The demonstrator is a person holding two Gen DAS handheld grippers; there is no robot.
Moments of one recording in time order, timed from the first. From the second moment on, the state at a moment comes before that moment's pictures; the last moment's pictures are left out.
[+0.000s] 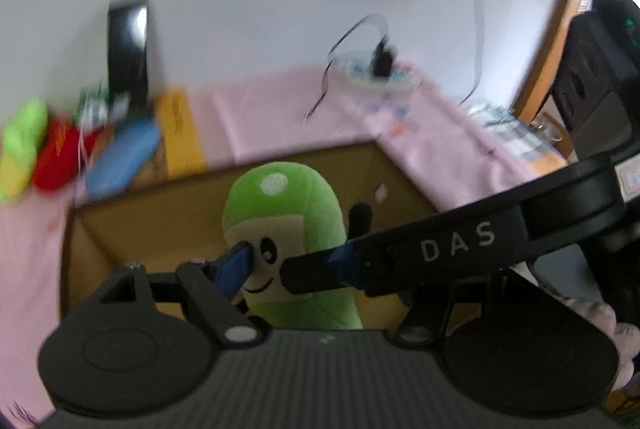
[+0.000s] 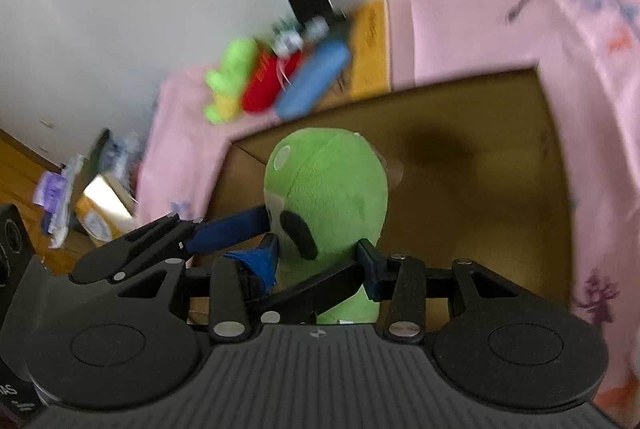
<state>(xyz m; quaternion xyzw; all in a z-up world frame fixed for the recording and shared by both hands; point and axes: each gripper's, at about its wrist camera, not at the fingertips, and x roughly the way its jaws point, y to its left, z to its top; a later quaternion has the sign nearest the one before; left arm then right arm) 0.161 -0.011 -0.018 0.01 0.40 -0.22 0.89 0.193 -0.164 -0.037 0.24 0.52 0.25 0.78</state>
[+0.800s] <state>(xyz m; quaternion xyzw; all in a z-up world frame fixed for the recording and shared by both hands) 0.164 -0.052 -0.079 0.01 0.45 -0.24 0.86 0.184 -0.205 -0.086 0.27 0.60 0.20 0.73</state>
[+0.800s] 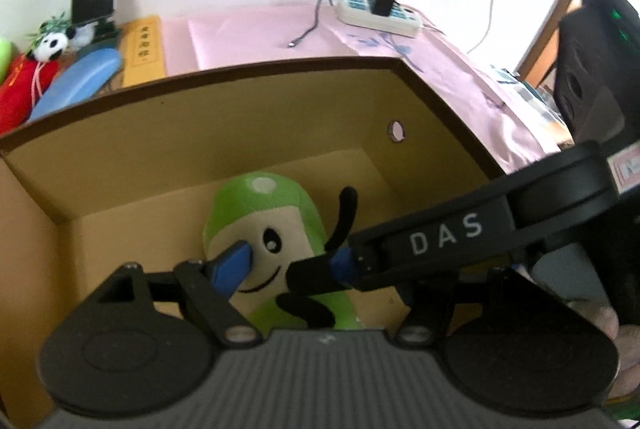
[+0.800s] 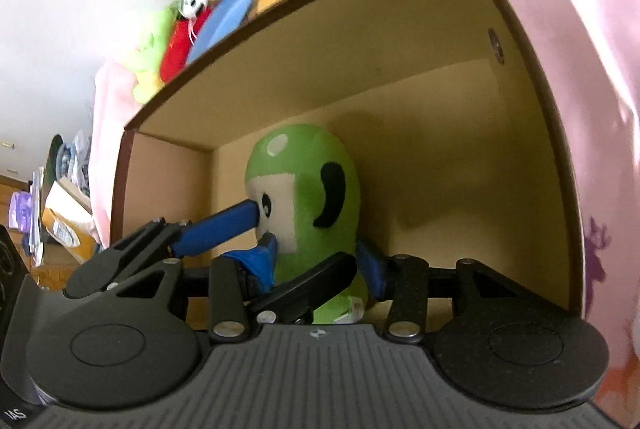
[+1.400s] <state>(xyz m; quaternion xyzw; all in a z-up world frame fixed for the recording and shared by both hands) 0.137 -0.037 -0.051 0.00 0.42 -0.23 0.88 0.166 -0.208 -0.058 0.28 0.55 0.22 0.76</state>
